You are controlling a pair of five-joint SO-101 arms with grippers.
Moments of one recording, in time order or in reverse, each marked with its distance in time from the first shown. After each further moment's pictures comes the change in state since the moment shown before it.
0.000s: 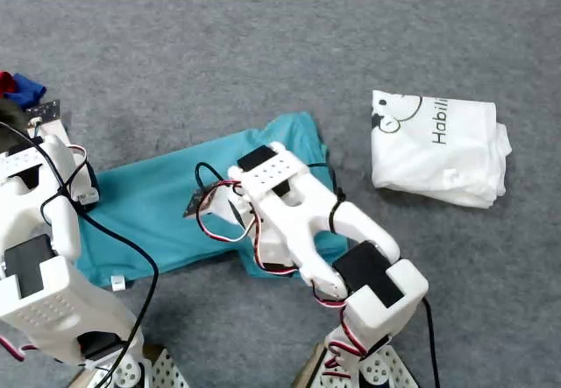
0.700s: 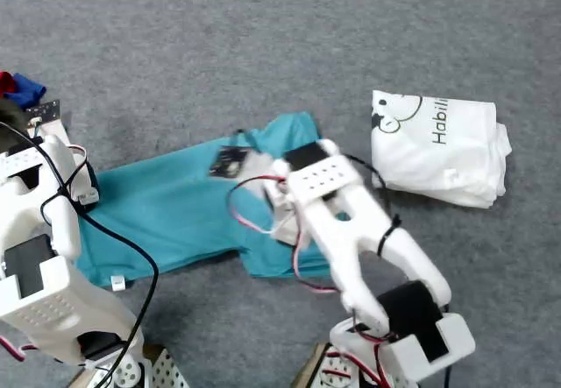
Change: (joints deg) left arm 0.0 0.0 0.0 0.0 0.0; right arm 10.8 -18.4 10.8 -11.0 -3.0
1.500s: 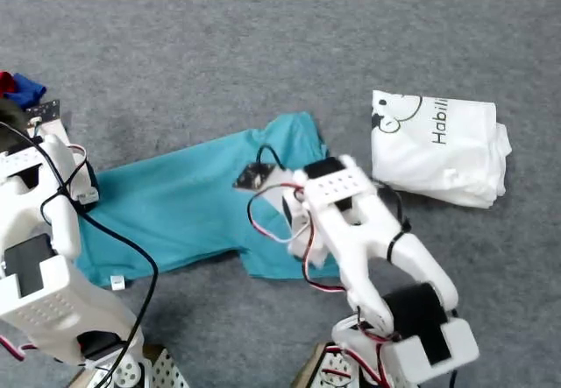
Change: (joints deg) left arm -0.2 -0.3 -1.1 0.3 0.0; right arm 3.3 -2.0 6.1 -0.1 -0.2
